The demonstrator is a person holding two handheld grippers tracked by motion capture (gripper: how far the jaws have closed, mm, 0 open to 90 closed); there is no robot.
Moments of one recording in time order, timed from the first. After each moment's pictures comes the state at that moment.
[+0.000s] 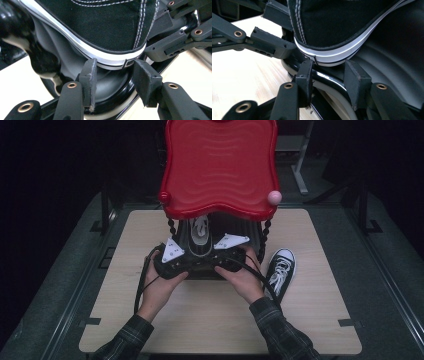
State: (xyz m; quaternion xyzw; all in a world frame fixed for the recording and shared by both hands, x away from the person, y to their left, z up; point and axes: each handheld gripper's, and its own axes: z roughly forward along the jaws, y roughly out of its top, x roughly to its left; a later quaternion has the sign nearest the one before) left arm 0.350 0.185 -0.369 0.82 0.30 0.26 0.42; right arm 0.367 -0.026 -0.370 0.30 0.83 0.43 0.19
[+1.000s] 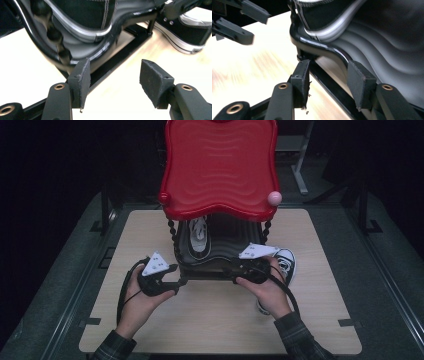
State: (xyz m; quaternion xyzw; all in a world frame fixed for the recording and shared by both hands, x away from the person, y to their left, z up) left arm 0.300 0.223 -0.367 0.83 0.30 0.19 0.42; right arm 0.326 -0.086 -0.366 0.32 0.81 0.46 0.16
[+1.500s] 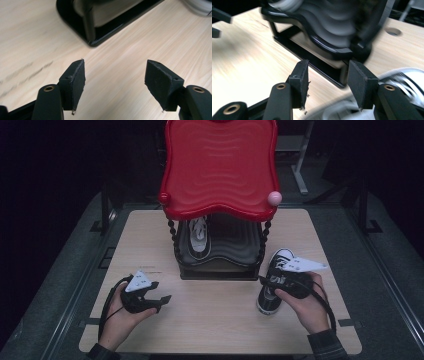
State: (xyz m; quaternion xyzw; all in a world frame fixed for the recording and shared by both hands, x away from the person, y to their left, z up) left arm 0.284 0.277 -0.413 0.84 0.35 0.17 0.38; right arm 0.290 -0.179 -0.378 0.40 0.78 0.45 0.19
